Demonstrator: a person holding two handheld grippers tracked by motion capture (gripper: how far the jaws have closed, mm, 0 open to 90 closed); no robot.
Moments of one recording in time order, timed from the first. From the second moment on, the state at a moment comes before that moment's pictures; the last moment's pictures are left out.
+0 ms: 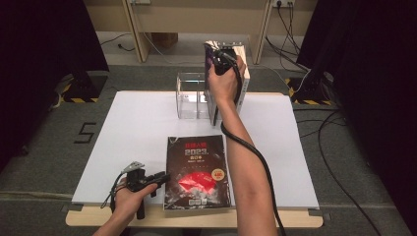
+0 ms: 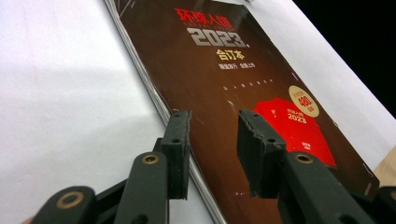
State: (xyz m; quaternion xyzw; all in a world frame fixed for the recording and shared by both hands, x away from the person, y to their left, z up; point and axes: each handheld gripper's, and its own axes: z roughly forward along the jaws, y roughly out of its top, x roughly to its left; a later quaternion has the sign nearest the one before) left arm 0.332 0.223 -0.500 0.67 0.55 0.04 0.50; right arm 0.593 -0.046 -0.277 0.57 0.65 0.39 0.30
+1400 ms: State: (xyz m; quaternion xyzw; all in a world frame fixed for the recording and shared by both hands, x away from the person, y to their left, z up) left arm 0.329 0.218 -0.500 0.68 0.54 0.05 0.50; right arm 0.567 -0.060 -0.283 0.56 0.65 0.42 0.29
